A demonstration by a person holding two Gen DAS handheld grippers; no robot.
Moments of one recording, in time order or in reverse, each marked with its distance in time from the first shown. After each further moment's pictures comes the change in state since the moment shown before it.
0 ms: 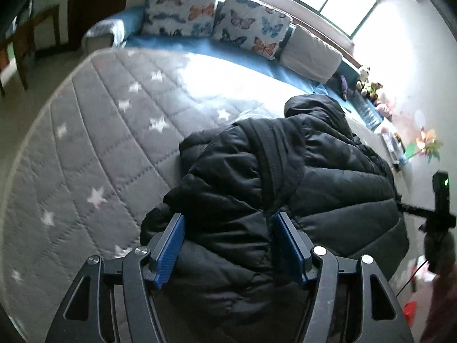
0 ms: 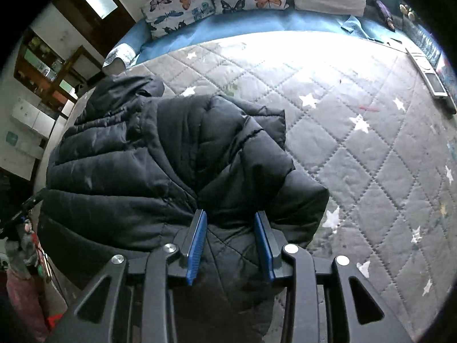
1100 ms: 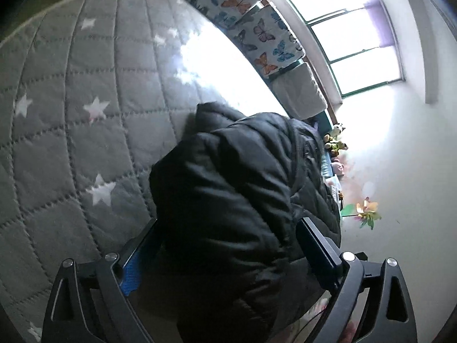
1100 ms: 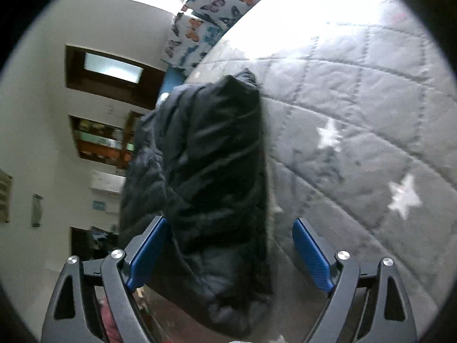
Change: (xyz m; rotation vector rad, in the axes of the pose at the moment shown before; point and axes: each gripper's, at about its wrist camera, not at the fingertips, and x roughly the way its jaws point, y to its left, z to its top) left arm 0.002 0.072 -0.055 -0.419 -0.001 -0.350; right arm -0.003 -0.085 -0.066 0.340 -0.089 0.566
